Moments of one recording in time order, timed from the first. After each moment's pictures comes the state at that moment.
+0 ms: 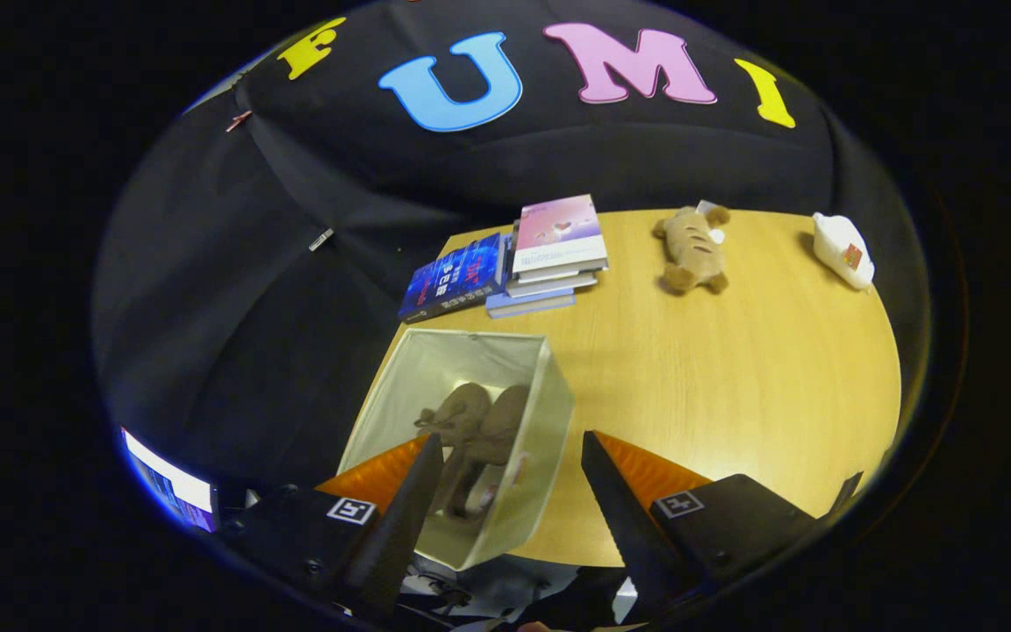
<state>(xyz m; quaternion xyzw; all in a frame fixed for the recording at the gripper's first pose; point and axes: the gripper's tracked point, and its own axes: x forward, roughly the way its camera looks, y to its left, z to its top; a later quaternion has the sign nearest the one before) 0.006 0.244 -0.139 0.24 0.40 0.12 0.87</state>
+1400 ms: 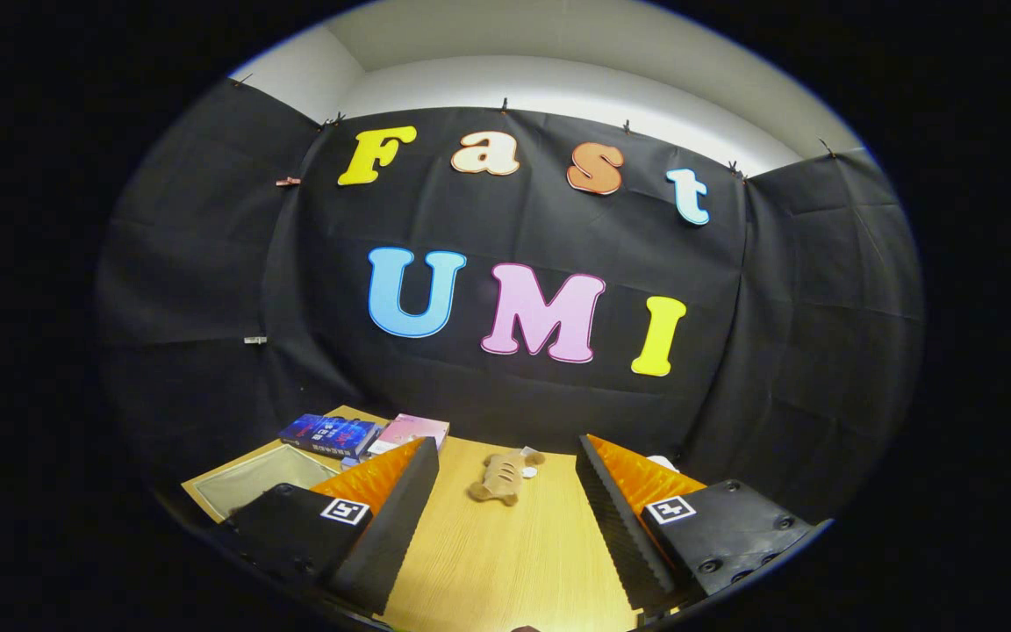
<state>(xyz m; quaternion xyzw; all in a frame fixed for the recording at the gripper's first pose) -0.046 0.027 0.013 0.04 0.06 -0.04 1.00</state>
